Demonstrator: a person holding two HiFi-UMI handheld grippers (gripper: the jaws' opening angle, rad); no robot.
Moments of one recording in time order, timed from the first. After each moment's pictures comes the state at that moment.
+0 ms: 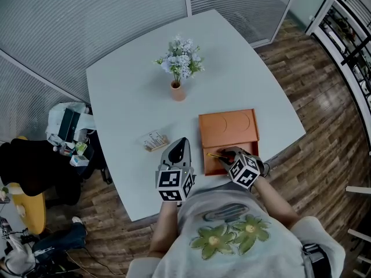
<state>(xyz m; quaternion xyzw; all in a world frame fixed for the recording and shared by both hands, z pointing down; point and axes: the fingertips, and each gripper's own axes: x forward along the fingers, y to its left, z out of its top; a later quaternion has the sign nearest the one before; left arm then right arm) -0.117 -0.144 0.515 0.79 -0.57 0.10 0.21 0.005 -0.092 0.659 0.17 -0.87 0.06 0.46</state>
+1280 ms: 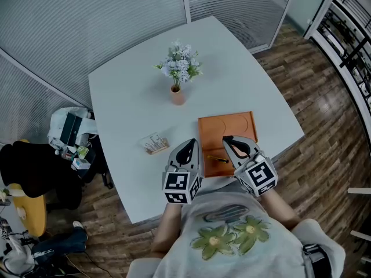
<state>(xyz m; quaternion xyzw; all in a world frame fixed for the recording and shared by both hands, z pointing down) -0.081 -0.137 0.488 0.82 -0.54 0.08 0.18 0.003 -0.136 0.465 0.34 -0.93 0.04 0.15</state>
